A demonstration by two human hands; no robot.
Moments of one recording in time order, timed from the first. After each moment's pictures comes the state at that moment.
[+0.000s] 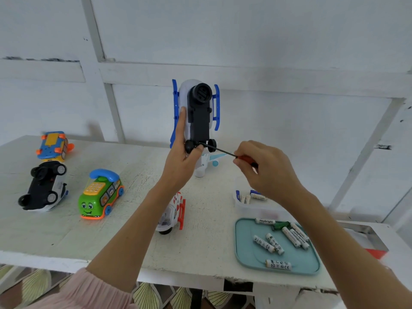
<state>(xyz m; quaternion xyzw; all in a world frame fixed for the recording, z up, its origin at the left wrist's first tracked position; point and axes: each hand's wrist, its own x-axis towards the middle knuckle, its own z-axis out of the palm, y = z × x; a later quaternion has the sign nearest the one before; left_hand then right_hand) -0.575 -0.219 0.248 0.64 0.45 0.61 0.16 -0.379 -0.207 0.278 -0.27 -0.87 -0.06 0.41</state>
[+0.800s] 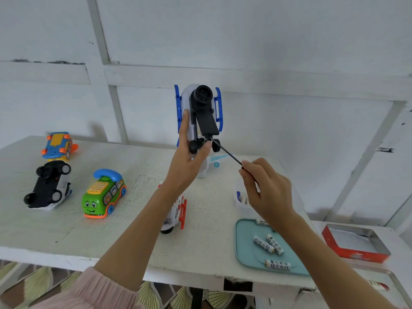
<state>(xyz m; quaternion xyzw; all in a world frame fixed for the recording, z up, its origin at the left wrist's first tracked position) -0.570 -0.221 0.248 0.63 0.43 0.62 0.18 -0.380 -0.216 0.234 -0.20 -0.79 -0.18 0.55</state>
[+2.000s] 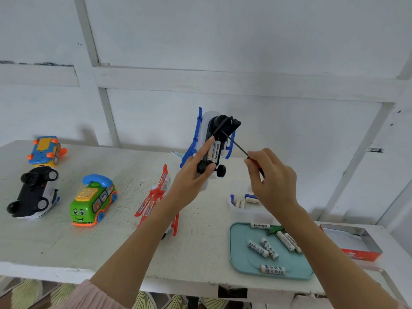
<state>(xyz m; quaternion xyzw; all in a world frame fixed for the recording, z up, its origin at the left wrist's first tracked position) -0.558 -0.210 0.219 0.67 0.50 0.51 0.21 -0.367 -0.195 0.249 -0.30 -0.77 -0.15 0.54</state>
